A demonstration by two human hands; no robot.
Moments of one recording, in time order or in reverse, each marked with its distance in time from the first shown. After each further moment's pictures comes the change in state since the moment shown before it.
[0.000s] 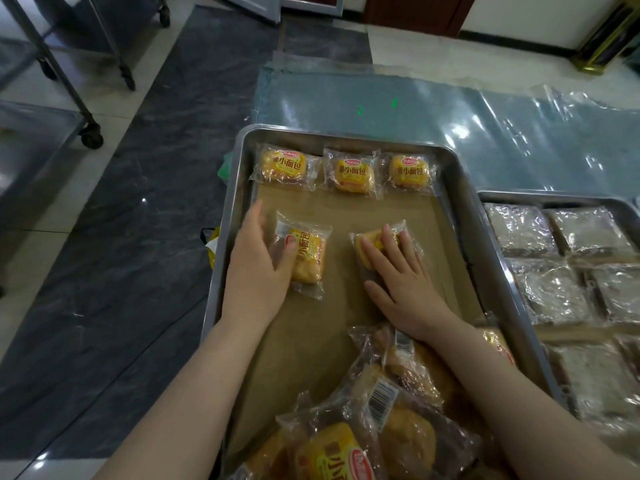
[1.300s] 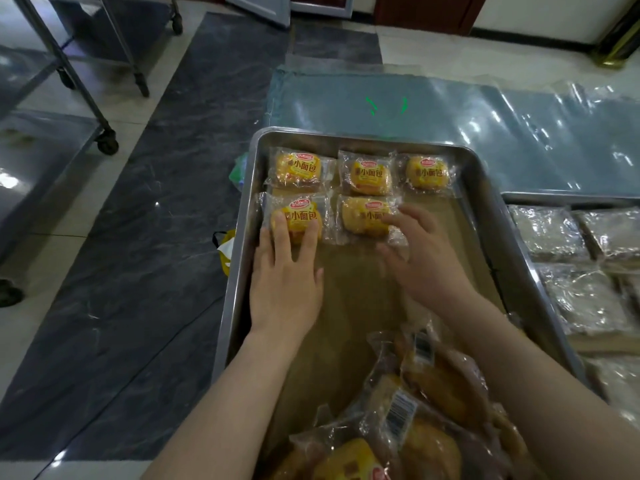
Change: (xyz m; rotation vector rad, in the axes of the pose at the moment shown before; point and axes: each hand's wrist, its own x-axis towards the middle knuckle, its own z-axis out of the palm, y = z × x) left_hand -0.003 -0.009 0.020 0.691 -0.132 0.141; right_hand 0.037 -0.024 -0.027 0.165 0.311 0.130
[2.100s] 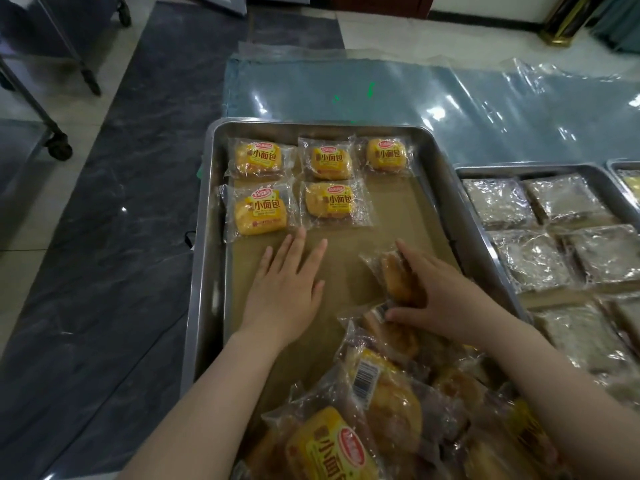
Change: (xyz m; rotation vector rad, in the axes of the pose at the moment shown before) left_hand -0.014 0.013 0.018 -0.012 -0.199 0.306; right_hand -0.077 0.048 -0.042 -0.093 -0.406 0.094
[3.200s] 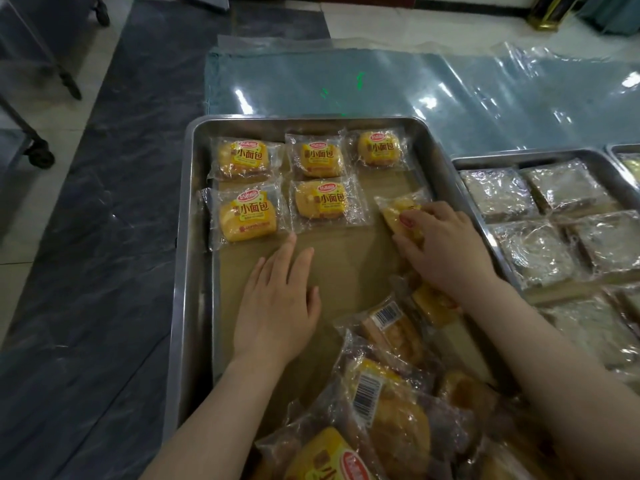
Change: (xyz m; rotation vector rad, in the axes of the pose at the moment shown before) left_hand -0.009 0.010 -0.004 0.009 0.086 -0.060; right_hand 0.047 0.002 -0.011 -0.210 0.398 0.160
